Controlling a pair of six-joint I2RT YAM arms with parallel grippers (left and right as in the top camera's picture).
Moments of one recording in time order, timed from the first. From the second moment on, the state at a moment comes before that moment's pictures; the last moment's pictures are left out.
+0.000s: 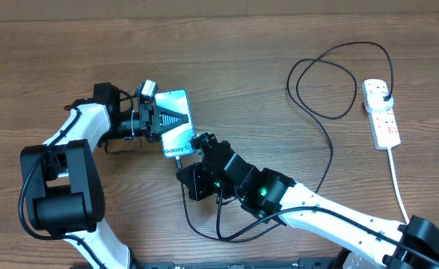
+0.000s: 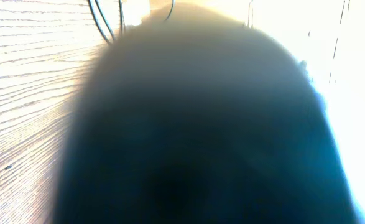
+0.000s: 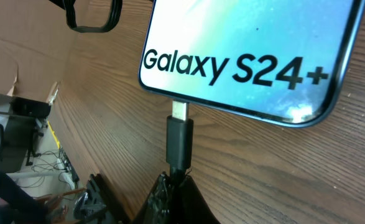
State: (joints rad) left arm 0.10 1.93 1.17 -0.88 1.53 0.13; right arm 0.97 1.49 0.89 -0.07 -0.20 0.75
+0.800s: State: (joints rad) left arm 0.10 1.93 1.17 -0.78 1.53 0.10; right arm 0.95 1.49 0.89 -0.08 -0.29 0.73
